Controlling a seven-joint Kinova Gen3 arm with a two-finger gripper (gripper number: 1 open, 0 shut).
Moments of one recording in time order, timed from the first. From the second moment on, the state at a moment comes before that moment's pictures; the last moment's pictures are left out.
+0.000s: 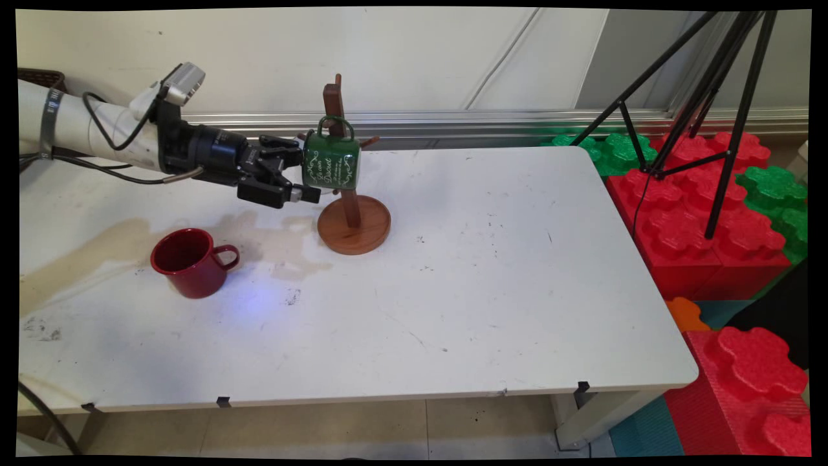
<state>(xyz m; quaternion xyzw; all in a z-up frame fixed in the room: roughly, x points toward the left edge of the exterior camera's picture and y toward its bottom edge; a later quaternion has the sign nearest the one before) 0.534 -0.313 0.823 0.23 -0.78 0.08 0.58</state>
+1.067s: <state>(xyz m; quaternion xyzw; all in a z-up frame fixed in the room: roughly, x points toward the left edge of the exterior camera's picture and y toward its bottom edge) 0.528 -0.319 0.817 0.24 -0.77 0.07 0.59</state>
